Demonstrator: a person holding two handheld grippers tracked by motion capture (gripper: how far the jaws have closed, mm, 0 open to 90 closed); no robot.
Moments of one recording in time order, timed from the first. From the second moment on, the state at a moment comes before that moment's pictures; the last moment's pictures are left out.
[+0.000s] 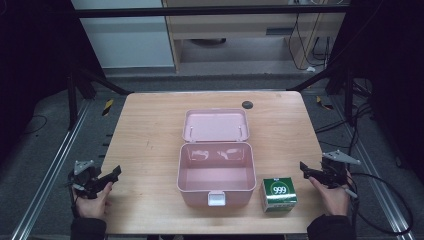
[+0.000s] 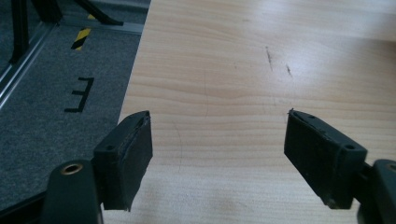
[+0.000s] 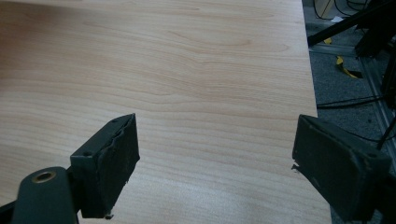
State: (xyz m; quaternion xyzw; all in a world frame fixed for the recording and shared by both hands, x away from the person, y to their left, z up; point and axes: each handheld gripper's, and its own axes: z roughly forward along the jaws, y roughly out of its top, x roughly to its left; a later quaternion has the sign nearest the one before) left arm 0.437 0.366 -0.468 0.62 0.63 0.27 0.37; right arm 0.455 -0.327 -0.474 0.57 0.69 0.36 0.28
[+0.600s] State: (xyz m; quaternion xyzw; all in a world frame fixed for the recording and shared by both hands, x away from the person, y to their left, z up) left arm 0.436 0.358 -0.473 0.66 0.61 0.27 0.34; right arm 0.447 -0.321 -0.416 0.46 0.75 0.39 0.28
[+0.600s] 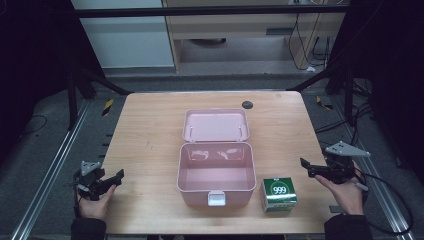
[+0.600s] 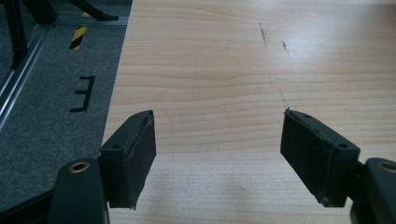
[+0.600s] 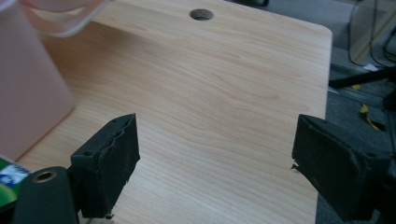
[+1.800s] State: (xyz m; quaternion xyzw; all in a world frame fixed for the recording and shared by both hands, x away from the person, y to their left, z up) left arm 0.440 0.349 -0.477 0.69 0.59 0.26 0.33; right arm 0.444 -0.252 -0.370 0.18 0.93 0.28 0.12
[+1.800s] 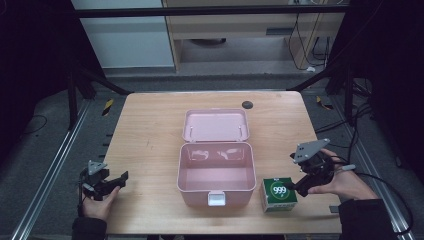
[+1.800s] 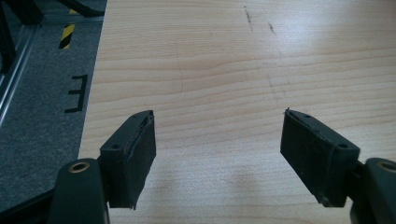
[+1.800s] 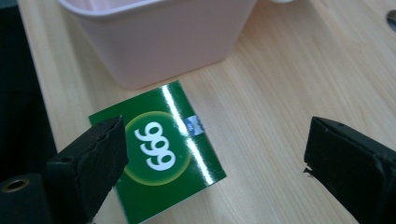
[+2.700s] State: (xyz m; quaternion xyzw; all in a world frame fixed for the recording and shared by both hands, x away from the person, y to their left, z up) left arm 0.441 0.349 -0.477 0.69 0.59 0.26 0.32; right arm 0.438 -0.236 -0.395 0.09 0.97 0.23 0.08
